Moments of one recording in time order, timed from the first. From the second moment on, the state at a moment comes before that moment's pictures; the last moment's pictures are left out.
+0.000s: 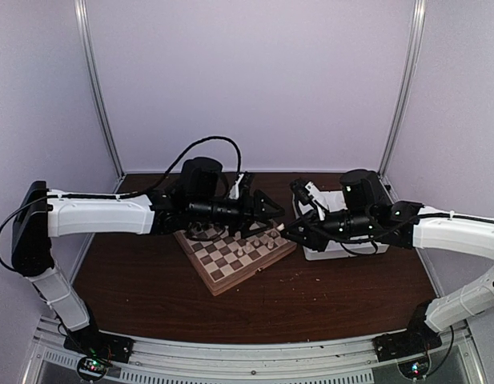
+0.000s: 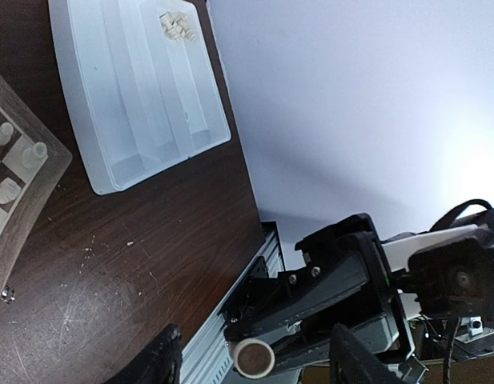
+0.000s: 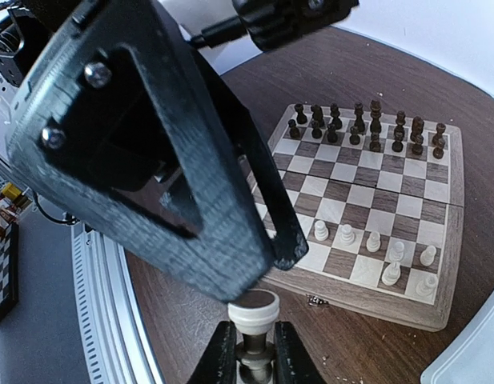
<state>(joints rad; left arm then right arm) -0.94 1.67 1.20 0.14 0.45 -1.10 0.81 1.25 0.88 -0.12 -0.40 0.15</state>
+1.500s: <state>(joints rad) -0.91 1.75 1.15 0.47 0.49 -1.38 0.82 0.98 0.73 0.09 -0.10 0.37</state>
